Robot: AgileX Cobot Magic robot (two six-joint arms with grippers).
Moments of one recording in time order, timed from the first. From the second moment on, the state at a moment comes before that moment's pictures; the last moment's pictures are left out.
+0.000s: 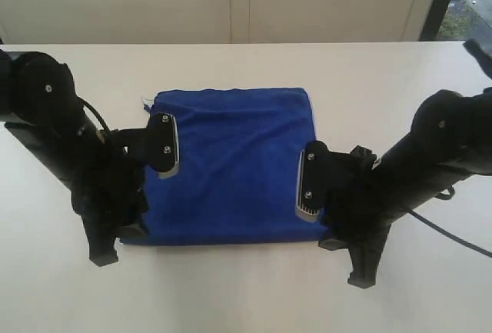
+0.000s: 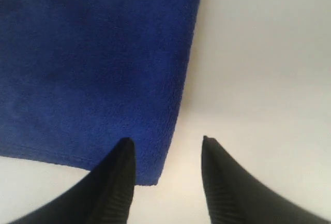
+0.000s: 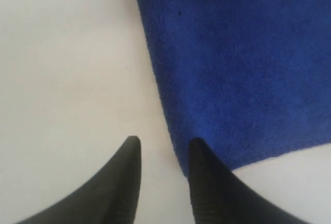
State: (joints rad) left arm -0.55 1.62 -0.91 -0.28 0.72 1.09; right arm 0.28 1.64 -0.75 0.49 0.50 -1.39
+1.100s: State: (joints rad) left arm -0.55 1.71 -0.80 -0.26 0.50 1.20; right arm 0.28 1.73 -0.75 0.51 0.44 -1.40
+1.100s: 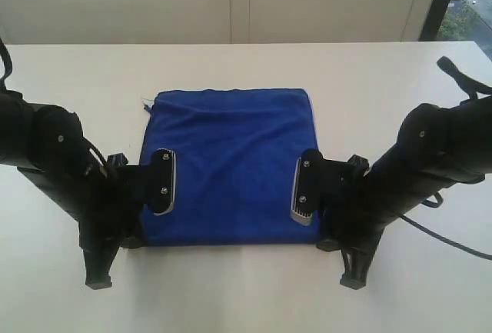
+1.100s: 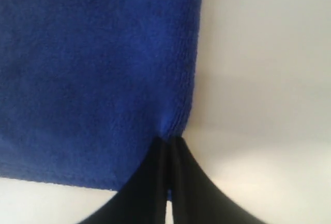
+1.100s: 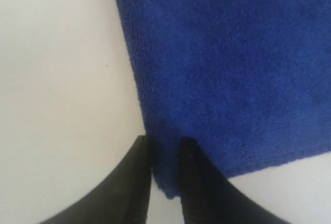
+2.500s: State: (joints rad) left arm -0.48 1.54 -1.07 -0.02 0.53 0.83; right arm 0.28 1.50 -0.92 0.31 0.22 -1.00
